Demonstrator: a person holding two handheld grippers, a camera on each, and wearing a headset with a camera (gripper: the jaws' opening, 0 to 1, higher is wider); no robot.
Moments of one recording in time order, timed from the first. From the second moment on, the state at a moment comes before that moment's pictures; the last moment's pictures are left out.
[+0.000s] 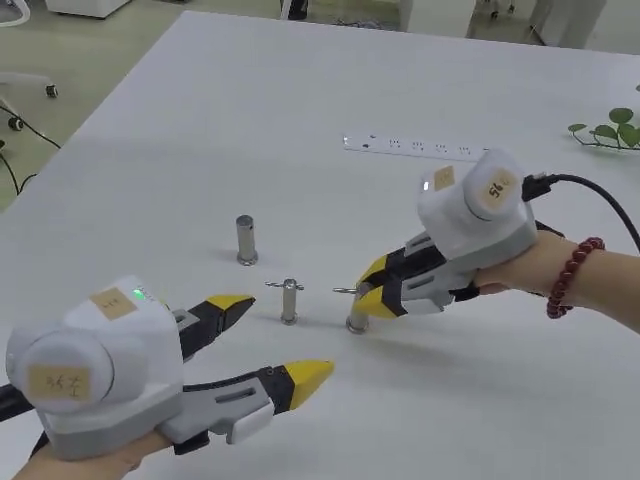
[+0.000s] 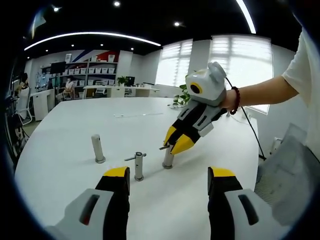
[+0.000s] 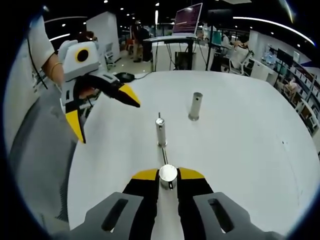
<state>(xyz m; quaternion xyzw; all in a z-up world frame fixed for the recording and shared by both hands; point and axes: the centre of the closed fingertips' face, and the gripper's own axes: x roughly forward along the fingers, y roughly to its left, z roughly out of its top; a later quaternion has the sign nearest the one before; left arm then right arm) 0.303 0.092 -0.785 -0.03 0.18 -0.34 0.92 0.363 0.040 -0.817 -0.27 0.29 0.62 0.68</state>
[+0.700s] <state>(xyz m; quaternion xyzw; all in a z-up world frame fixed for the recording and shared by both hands) 0.301 0.094 -0.780 0.00 0.17 -0.34 0.93 0.365 0.050 -0.794 -0.20 0.28 0.61 0.71</state>
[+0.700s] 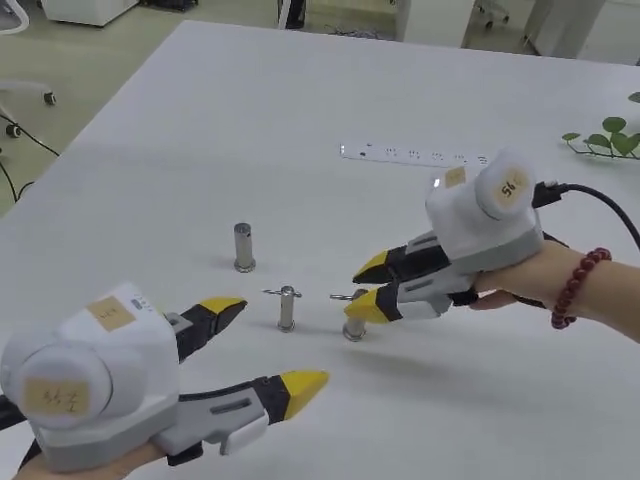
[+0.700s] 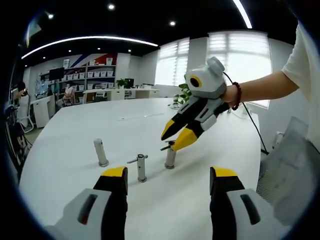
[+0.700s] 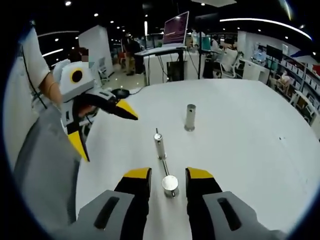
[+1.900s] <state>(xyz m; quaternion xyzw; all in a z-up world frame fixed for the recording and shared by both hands) 0.298 0.116 -0.777 0.02 0.18 -0.31 0.93 0.431 0.154 -0.795 -0.15 0.24 0.55 0.79</state>
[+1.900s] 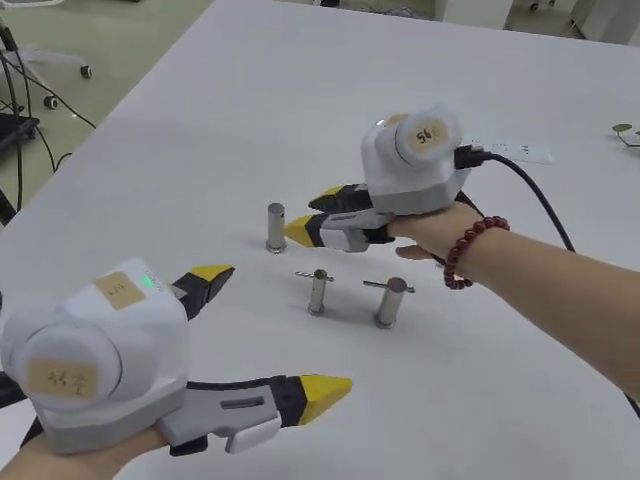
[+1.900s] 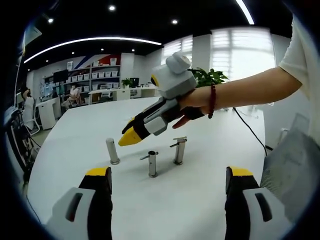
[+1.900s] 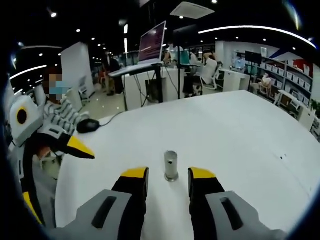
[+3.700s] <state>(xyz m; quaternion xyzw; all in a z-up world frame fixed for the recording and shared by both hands) 0.304 0.125 -0.786 0.00 0.19 -0.31 0.93 0.449 0.170 -0.813 -0.17 0.23 0.55 0.79</state>
